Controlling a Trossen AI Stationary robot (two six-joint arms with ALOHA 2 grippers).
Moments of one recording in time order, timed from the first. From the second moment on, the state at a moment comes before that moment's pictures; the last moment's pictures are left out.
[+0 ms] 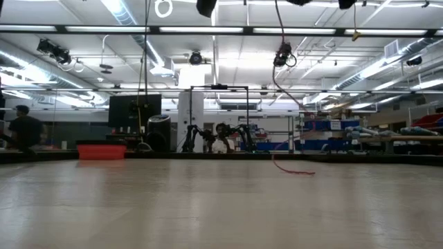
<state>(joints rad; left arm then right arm) -0.35 1.70 1.26 0.18 -0.58 -0.21 0.47 0.90 0.65 0.14 0.46 -0.02</state>
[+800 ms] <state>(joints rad) -0.37 1.73 1.30 0.23 -0.71 0.28 0.33 0.96 0.65 -0.02 -0.04 0.35</state>
